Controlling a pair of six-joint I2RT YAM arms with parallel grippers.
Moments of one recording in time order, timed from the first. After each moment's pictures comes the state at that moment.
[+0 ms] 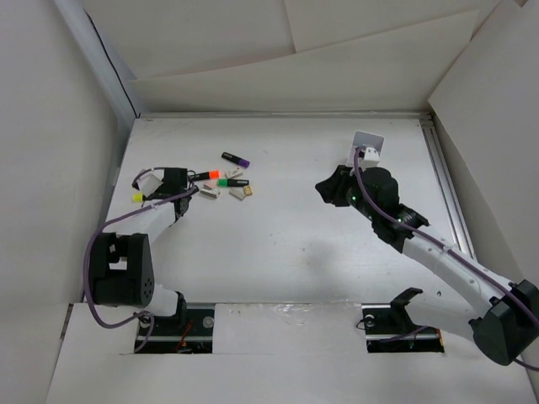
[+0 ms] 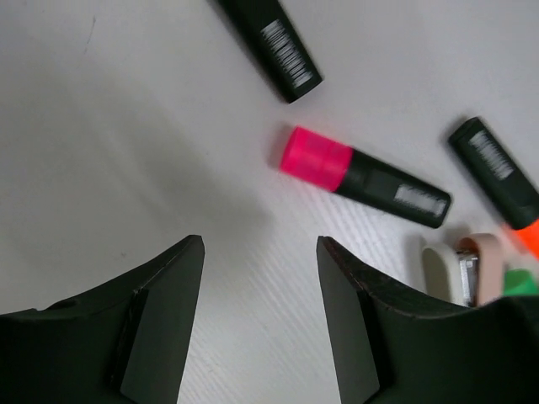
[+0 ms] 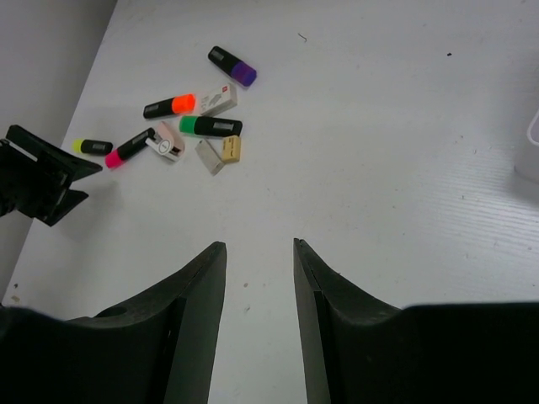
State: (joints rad) left arm -0.06 1.44 0.75 -0.31 -0.55 -0.96; right arm 0.57 1.07 0.80 -0.04 0.05 0.55
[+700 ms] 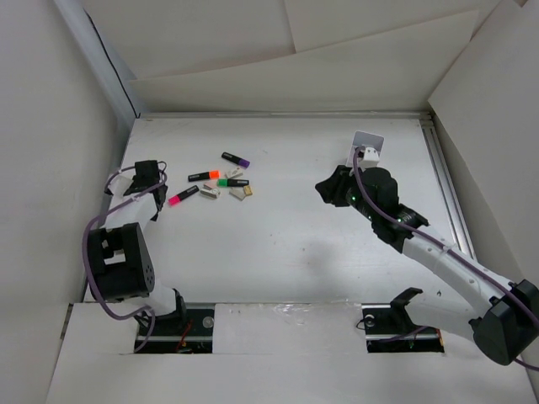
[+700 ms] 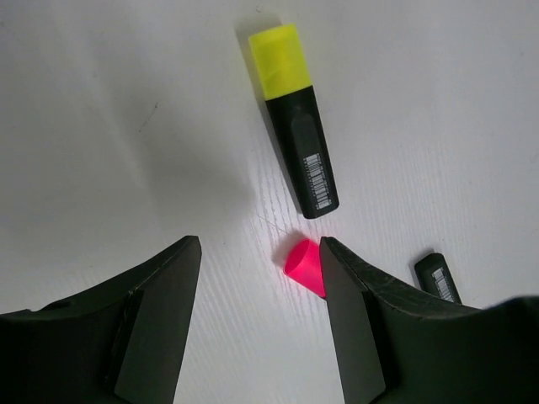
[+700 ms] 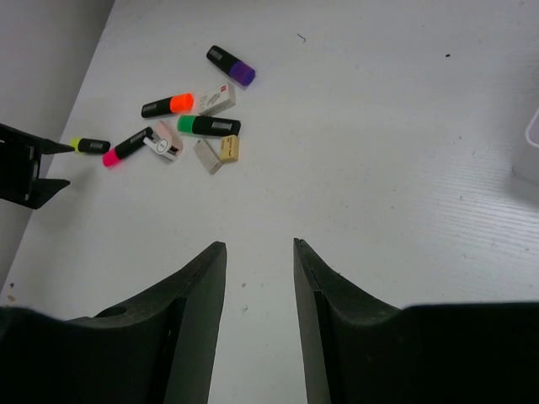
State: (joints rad) left arm 0.16 1.49 0.86 -0.33 -0.46 -1.08; right arm 0.57 1.07 0.80 -0.04 0.06 0.54
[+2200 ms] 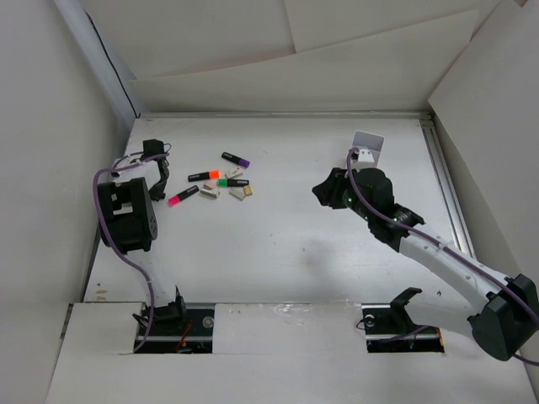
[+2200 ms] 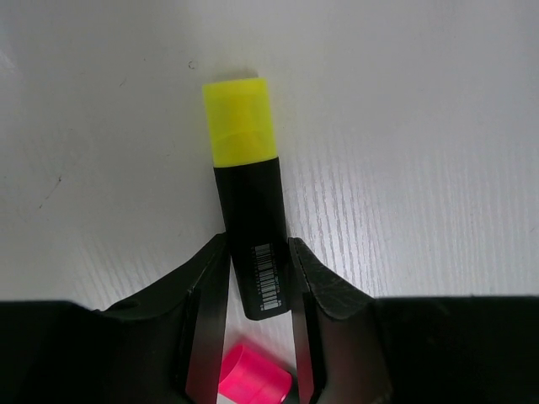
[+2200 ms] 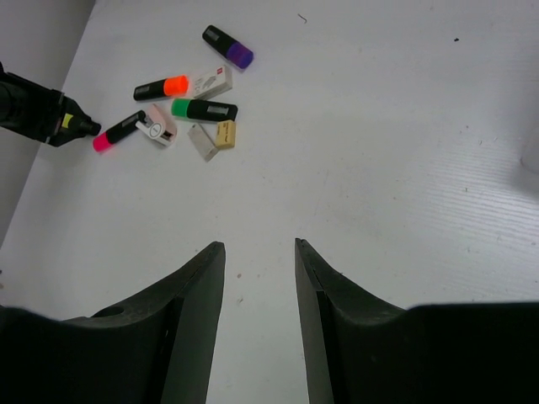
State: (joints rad) left arm 0.15 1.92 1.26 -0.51 -0.54 -1.14; right arm 0.59 1.11 0.80 -0.04 0.06 0.52
